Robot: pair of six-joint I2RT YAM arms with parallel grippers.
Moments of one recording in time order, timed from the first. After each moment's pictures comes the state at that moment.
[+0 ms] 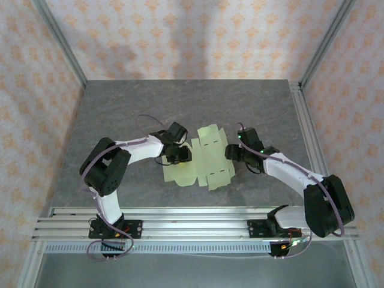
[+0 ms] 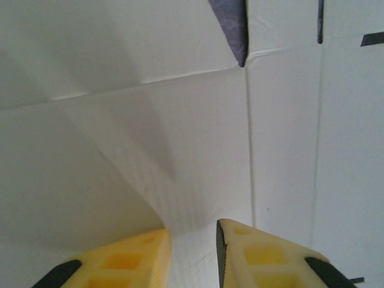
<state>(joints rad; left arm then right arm) -0.56 1.82 1.05 -0.40 0.24 -0.73 0.43 1.30 0.69 -0.33 0.01 0.46</state>
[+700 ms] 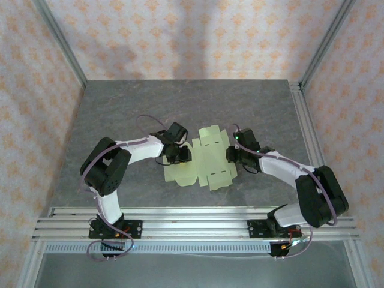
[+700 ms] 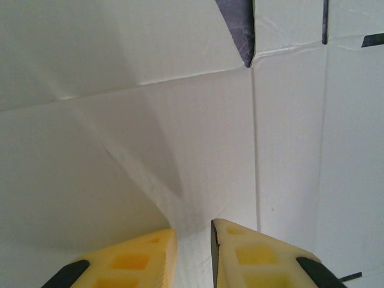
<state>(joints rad) -0.56 1.82 1.05 -0.39 0.24 -0.73 0.43 1.39 0.67 -0.22 -0.07 0.44</state>
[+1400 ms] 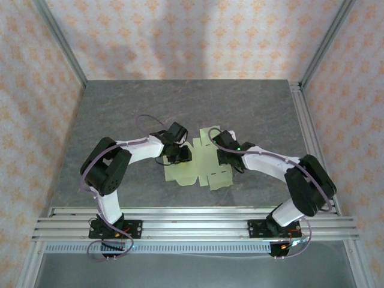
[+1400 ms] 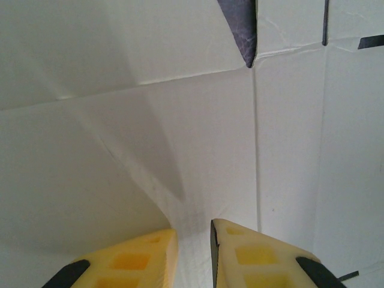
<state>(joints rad) -0.56 1.82 1.05 -0.38 0.24 -0.73 0.67 1.55 0.86 -0.44 0.35 0.43</state>
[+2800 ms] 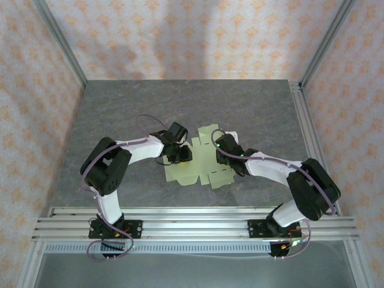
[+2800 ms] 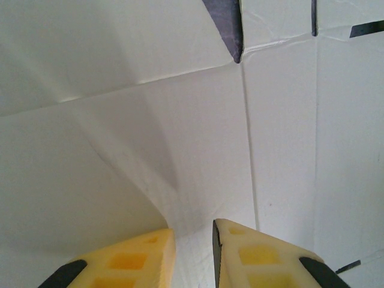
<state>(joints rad) -0.56 1.82 1.05 -0.38 0.24 -0.72 0.65 1.48 0.73 -0.22 0.31 0.48</state>
